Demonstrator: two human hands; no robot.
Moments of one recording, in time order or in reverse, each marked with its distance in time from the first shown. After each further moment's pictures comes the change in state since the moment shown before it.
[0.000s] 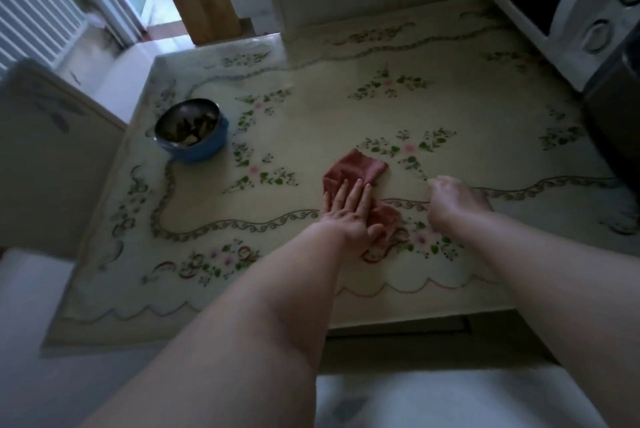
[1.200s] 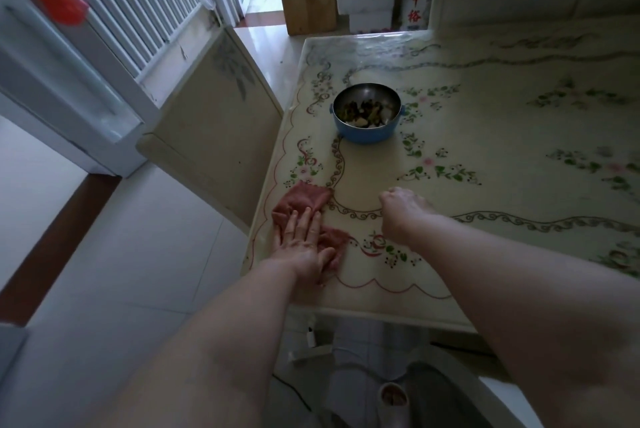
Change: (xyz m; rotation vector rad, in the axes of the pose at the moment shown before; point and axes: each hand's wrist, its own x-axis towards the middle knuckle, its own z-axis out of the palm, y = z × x) left_hand -0.184 -0.327 0.064 -0.217 -0.006 -0.374; right_hand -0.099 -0.337 0.052 -0.111 -0.076 -0.472
